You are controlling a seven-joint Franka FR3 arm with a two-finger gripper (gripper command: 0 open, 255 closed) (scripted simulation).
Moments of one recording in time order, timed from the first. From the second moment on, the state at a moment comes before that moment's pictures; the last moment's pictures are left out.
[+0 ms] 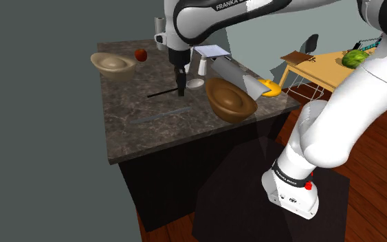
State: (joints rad) arm 0.24 -0.20 -0.01 -2.16 -0.03 1.97 -0.60
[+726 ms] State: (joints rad) arm 0.28 0.00 0.02 -2.14 -0.04 2.10 -0.77
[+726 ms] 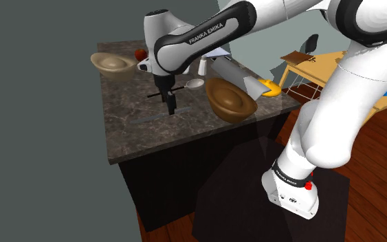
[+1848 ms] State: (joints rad) arm 0.29 0.01 0.02 -2.16 -0.04 2.13 -0.77
